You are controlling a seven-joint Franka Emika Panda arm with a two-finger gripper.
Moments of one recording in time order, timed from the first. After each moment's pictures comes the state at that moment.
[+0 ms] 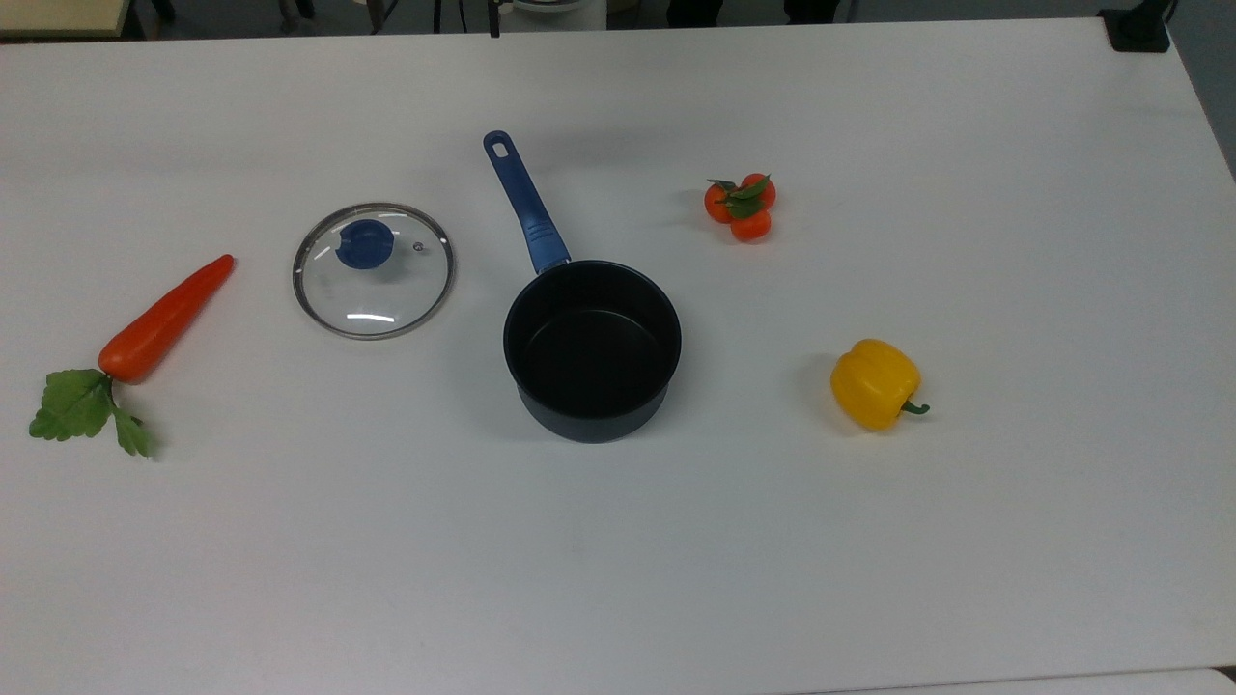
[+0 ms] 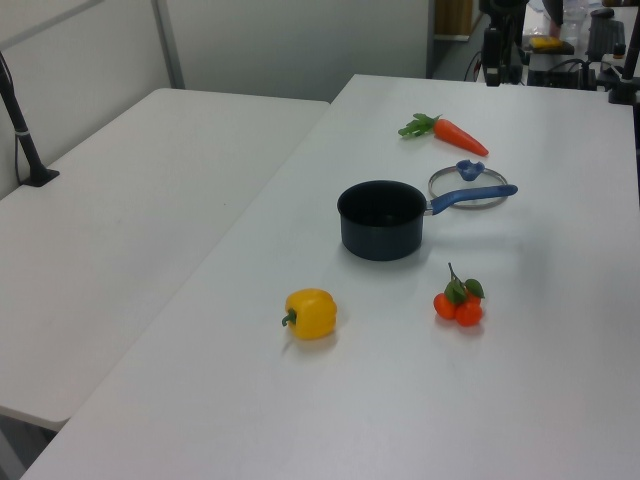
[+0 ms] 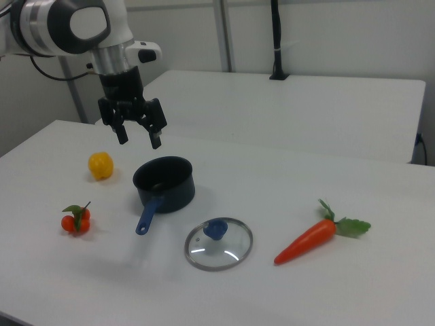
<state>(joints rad) 0.08 0.01 -0.07 -1.62 -0.07 1.60 -0.03</state>
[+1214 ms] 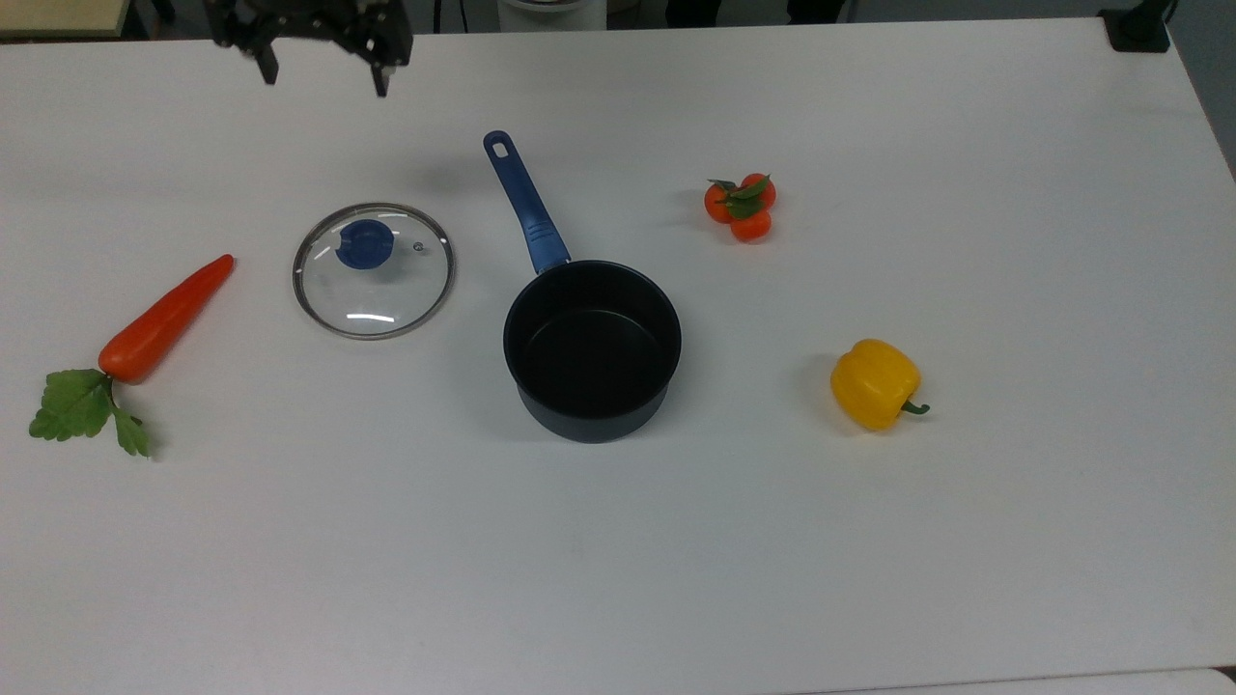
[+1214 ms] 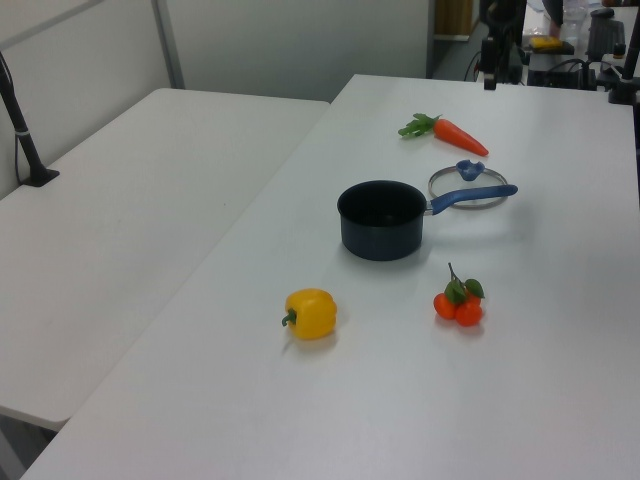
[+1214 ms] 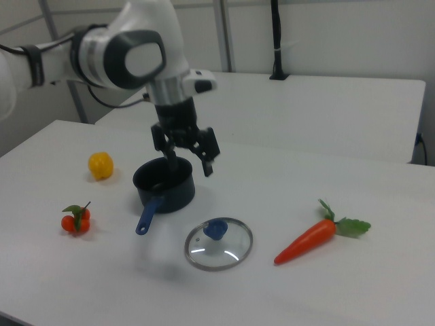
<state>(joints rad) -0.09 0.10 -0.07 -1.67 -0.08 1.76 -0.15</state>
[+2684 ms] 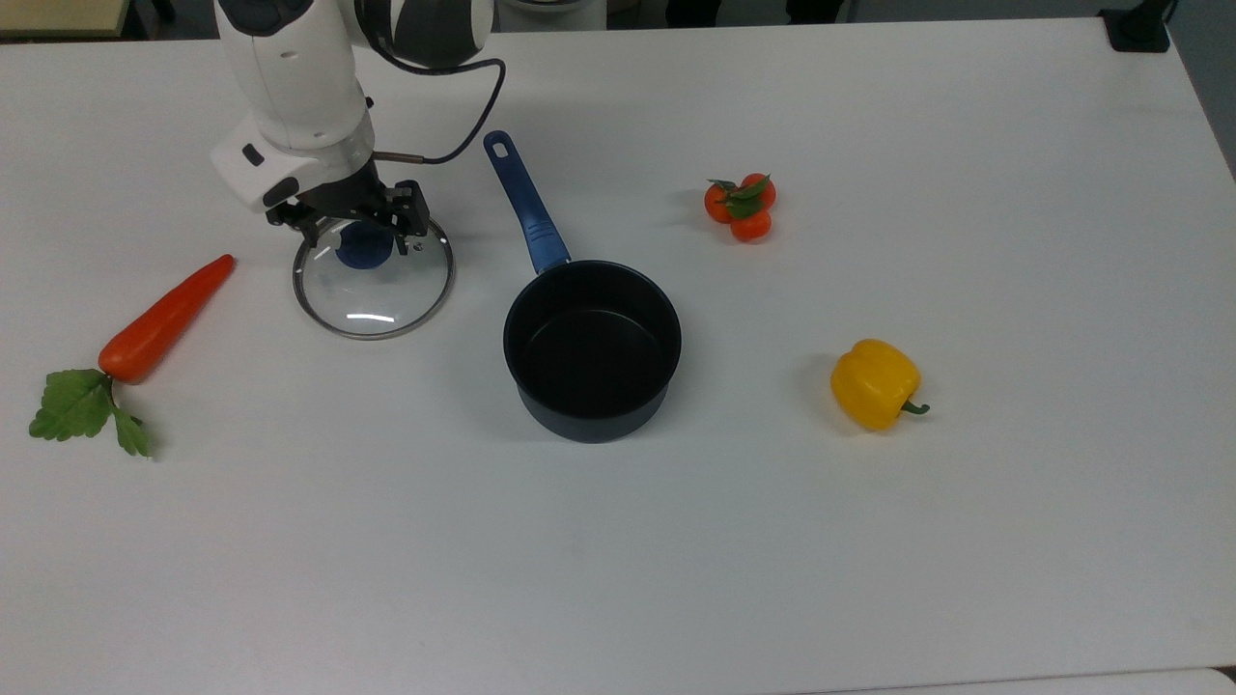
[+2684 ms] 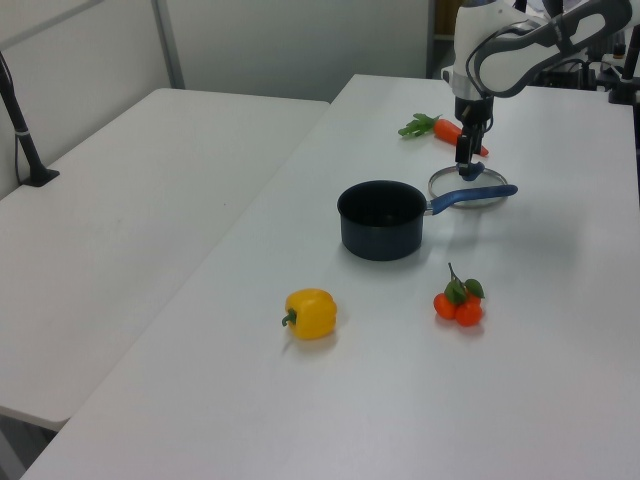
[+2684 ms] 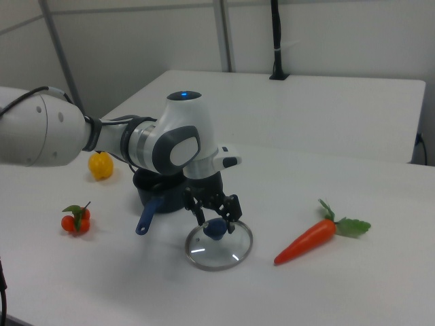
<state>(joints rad) -0.13 0.32 -0.05 -1.86 -0.08 2.19 -0.15</state>
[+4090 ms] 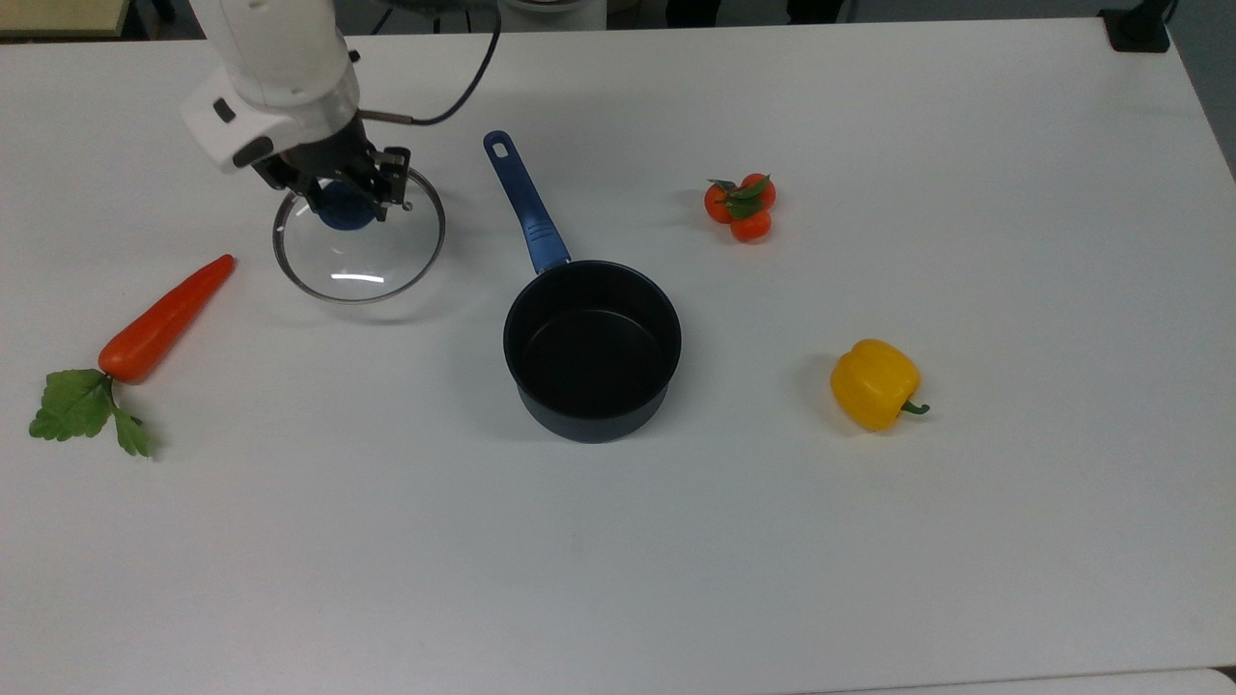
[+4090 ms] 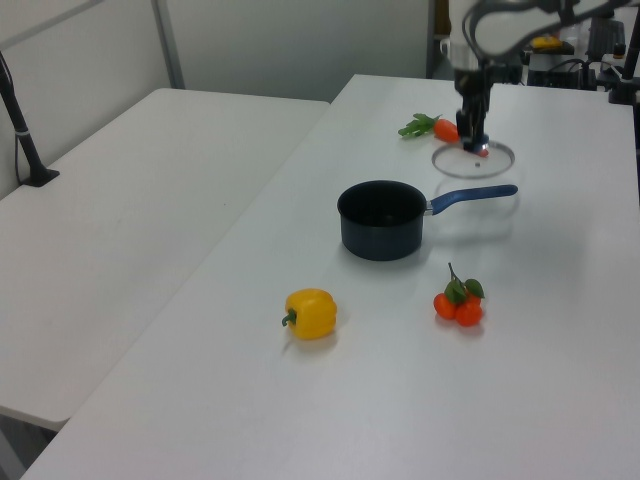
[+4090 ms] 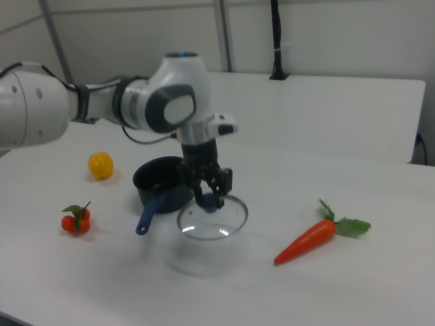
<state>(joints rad) -0.12 0.28 -0.04 -1.68 -0.08 1.91 -0.10</state>
